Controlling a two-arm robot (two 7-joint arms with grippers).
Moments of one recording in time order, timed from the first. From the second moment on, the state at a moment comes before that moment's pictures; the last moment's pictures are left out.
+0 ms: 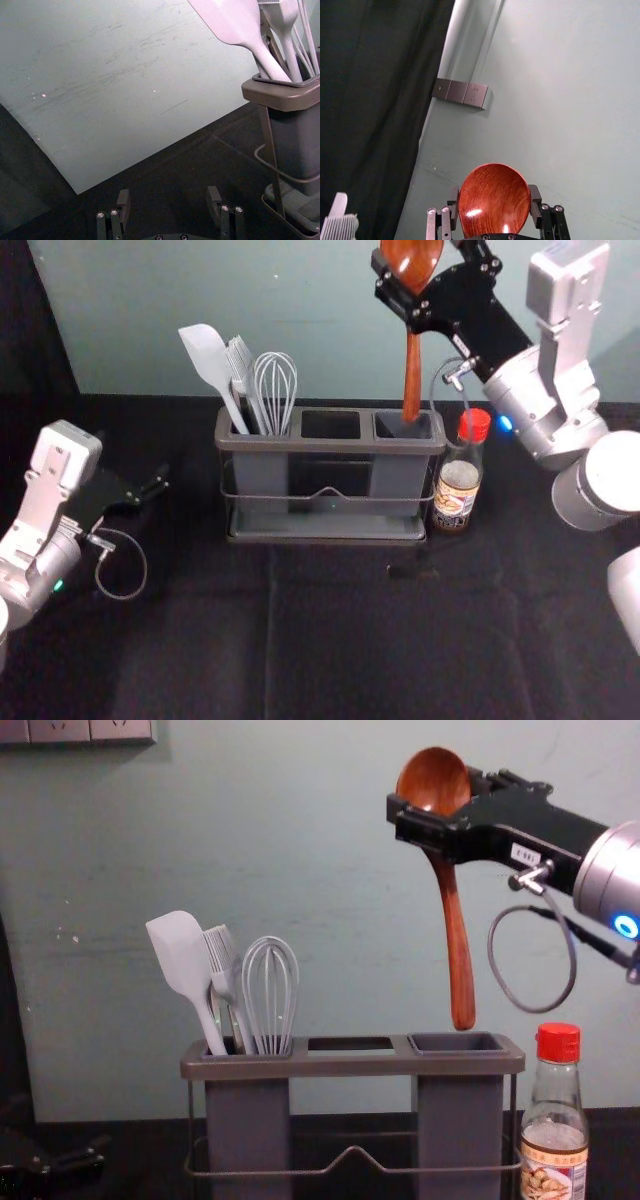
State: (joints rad) left arm -0.20 0.60 0.45 -1.41 -0.25 -0.12 0.03; right arm 0.45 0.20 -0.29 -1.44 0.06 -0.26 0.28
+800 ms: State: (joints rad) left arm -0.20 0.60 0.45 -1.41 -0.25 -0.12 0.03; right arm 0.39 0.17 -0.30 -1.33 0.03 -0.35 0.28
